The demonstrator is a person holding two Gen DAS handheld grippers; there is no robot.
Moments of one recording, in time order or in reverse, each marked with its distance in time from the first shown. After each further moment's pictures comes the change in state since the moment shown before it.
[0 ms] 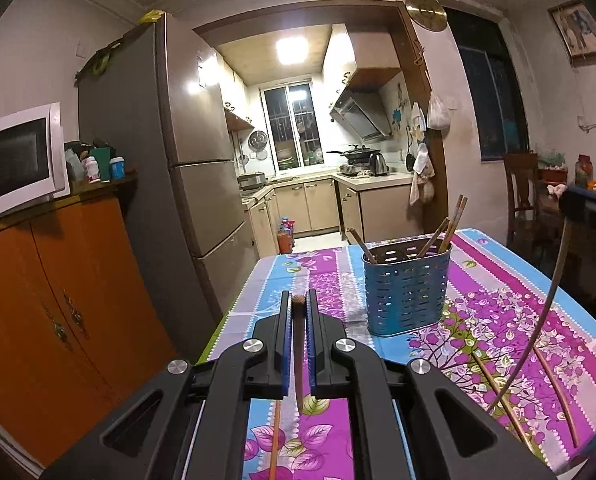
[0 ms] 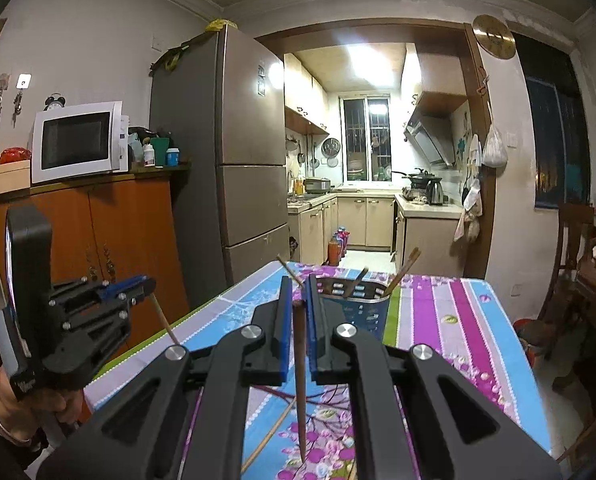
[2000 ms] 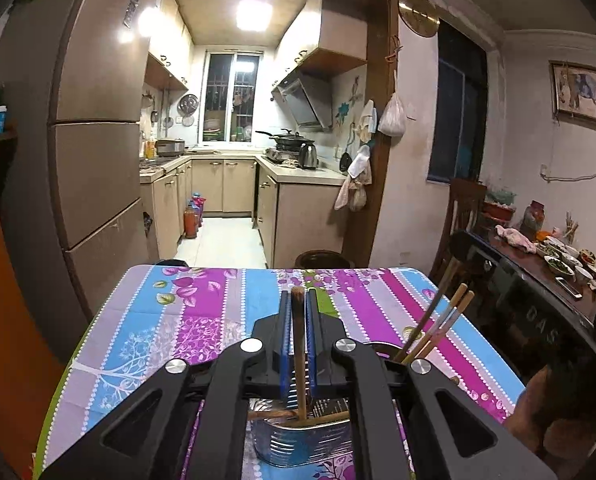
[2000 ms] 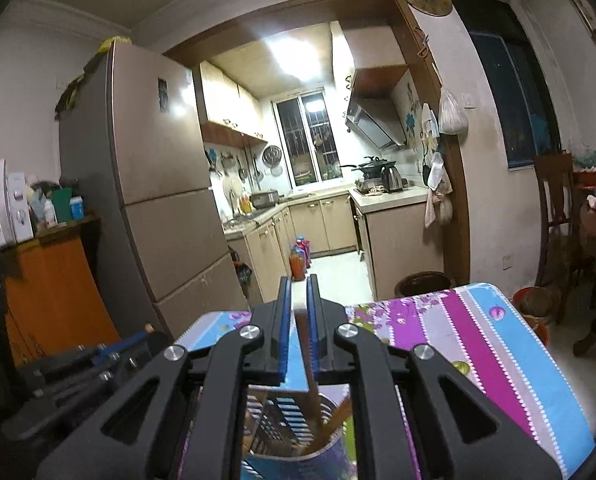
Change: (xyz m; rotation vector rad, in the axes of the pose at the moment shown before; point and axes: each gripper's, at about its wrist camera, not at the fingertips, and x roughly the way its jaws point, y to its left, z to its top) left arm 0.234 -0.058 0.091 -0.170 0.080 -0.342; right arm 0.206 -0.119 0.031 0.218 -0.030 -0.157
